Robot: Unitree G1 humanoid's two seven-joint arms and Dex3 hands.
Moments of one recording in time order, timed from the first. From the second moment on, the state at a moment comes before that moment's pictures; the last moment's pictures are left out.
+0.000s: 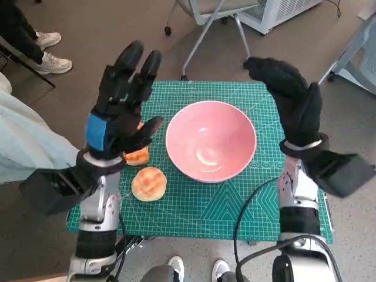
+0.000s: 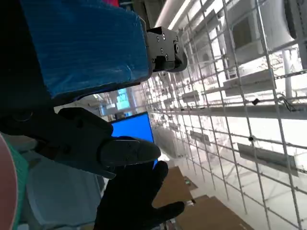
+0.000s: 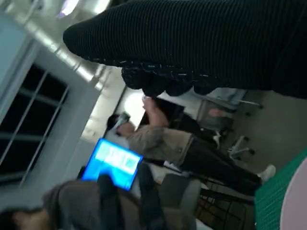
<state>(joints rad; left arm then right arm) -0.49 0.11 0.10 0.09 -0.36 -0.35 -0.42 -0.70 -0.10 -0.19 0.56 0.28 -0.72 0.61</state>
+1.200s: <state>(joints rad) -0.57 0.28 0.15 0.21 -0.18 -0.54 -0.52 -0.63 -0.11 -0.12 0.39 0.29 -0.63 0.54</state>
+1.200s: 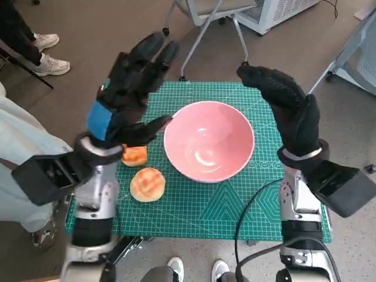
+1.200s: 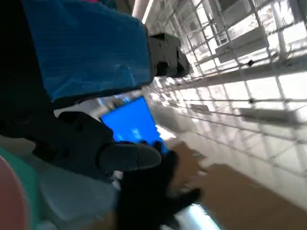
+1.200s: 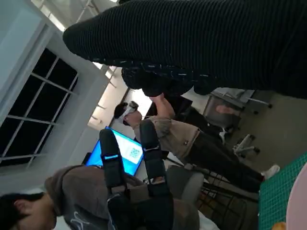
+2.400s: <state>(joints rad) -0.67 0.86 -0.07 0.54 0.47 -0.62 -0.46 -0.63 -0.11 -0.12 0.41 0.31 -0.62 0.53</state>
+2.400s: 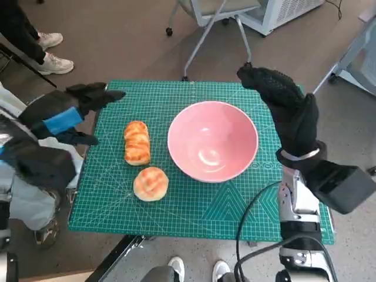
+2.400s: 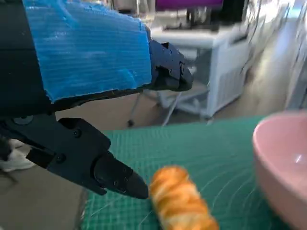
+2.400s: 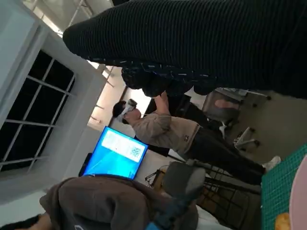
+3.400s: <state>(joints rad) -0.87 0.85 -0.47 0.84 1.02 -0.78 0.13 -0.63 -0.11 -0.12 0.42 0.34 -0.62 0.55</state>
